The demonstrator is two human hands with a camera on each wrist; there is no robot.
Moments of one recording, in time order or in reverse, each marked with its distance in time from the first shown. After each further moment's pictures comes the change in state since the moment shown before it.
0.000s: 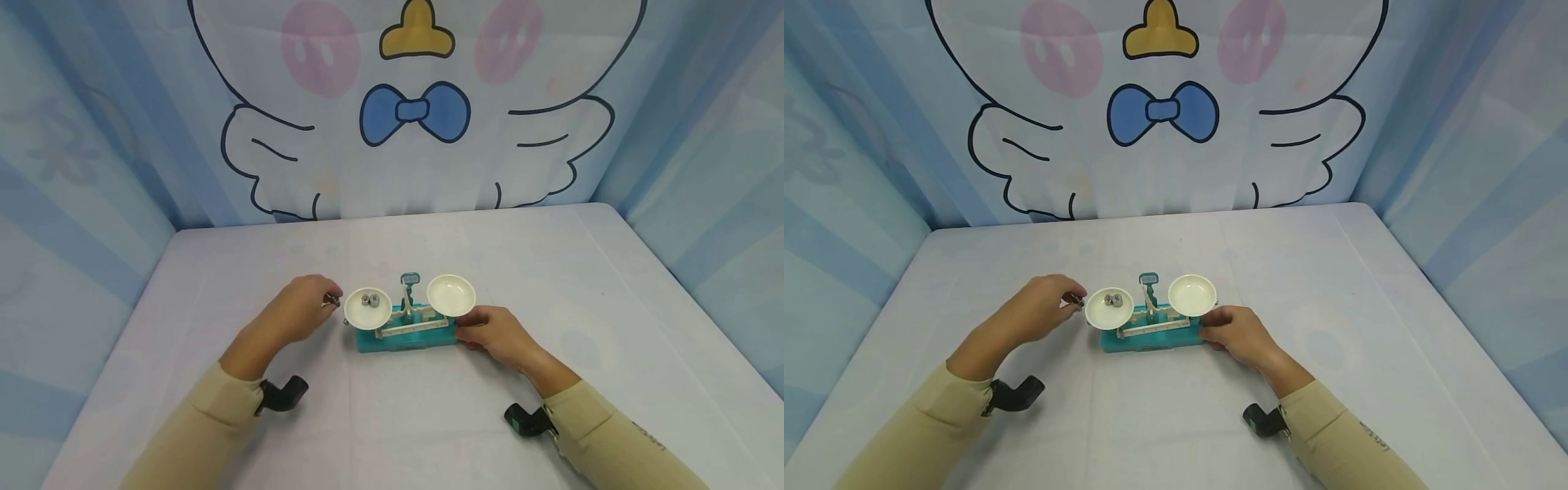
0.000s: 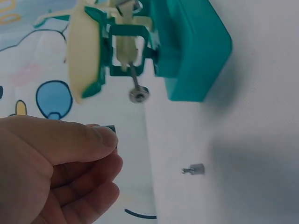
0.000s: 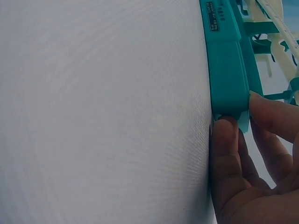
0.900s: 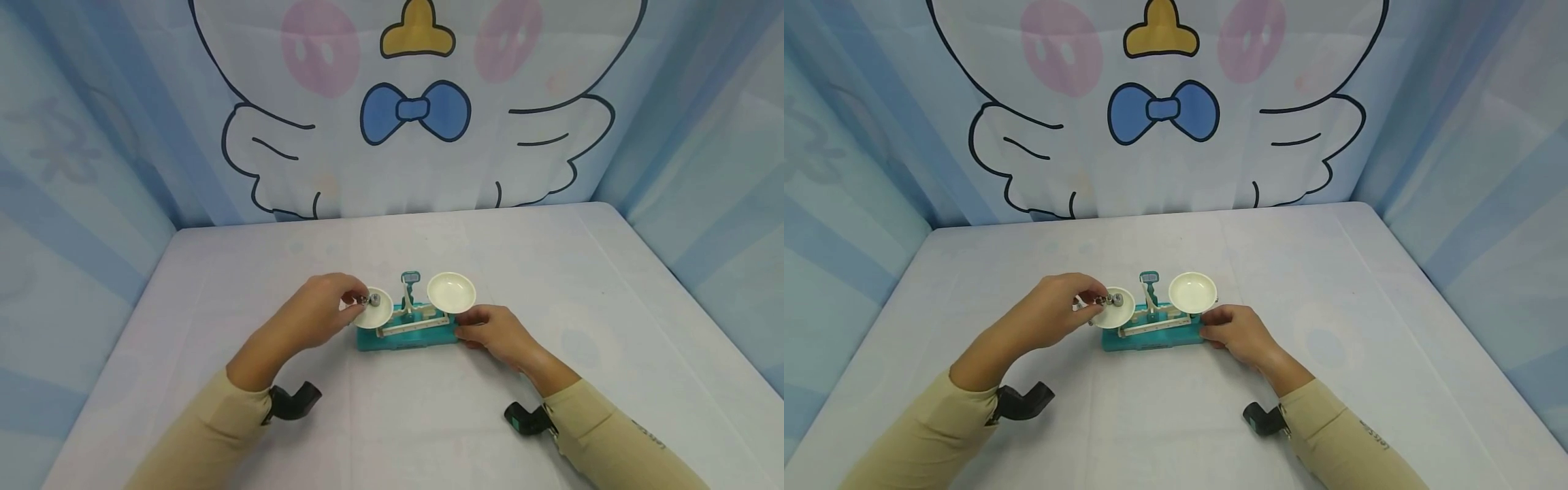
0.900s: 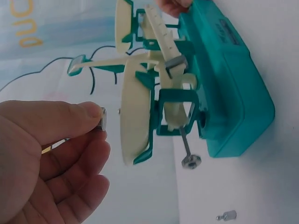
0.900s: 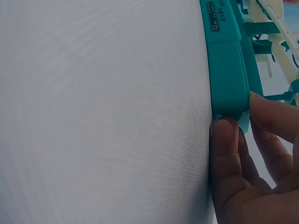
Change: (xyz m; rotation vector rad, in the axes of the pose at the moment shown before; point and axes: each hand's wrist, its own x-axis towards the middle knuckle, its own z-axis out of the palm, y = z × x) left_hand -0.017 0.034 -0.003 -0.049 0.096 0.179; right_hand 0.003 0.003 0.001 0.013 0.002 0.010
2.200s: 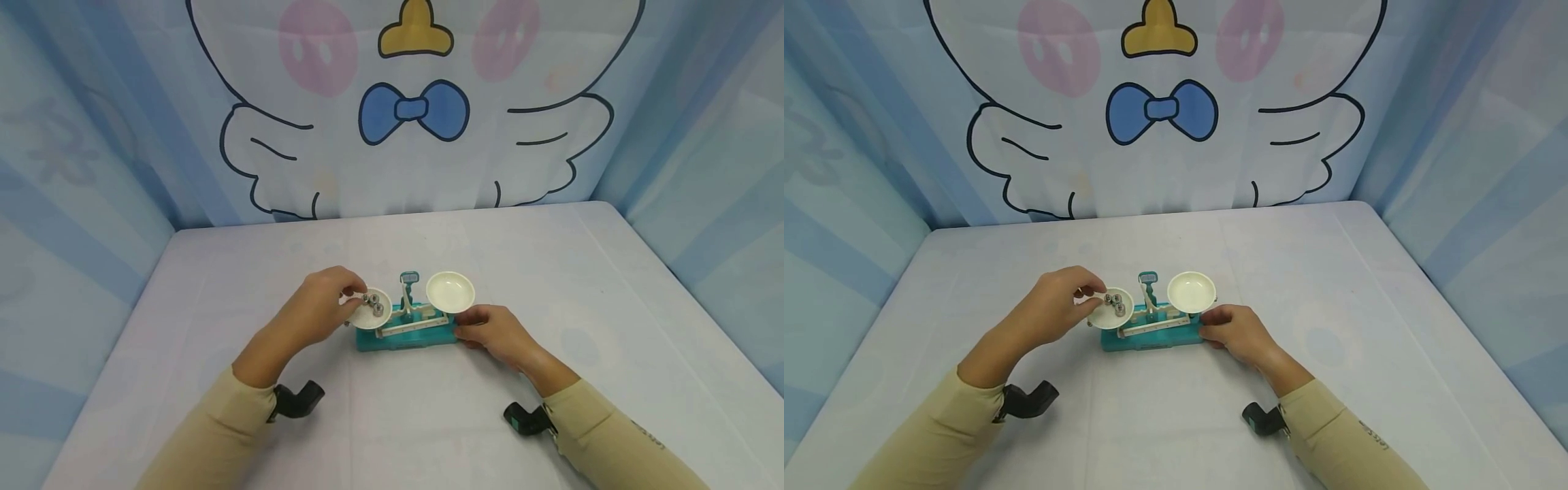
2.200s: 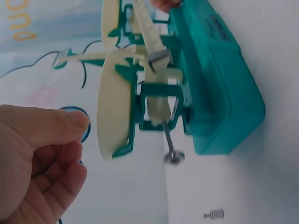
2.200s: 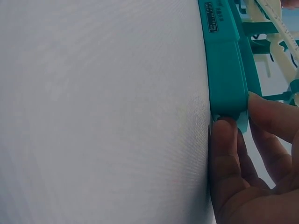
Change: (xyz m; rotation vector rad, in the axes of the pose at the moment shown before) left_hand 0.005 -0.005 0.007 -0.013 0.116 0.011; right_hand -0.002 -0.001 -0.001 0.017 -0.006 -0.013
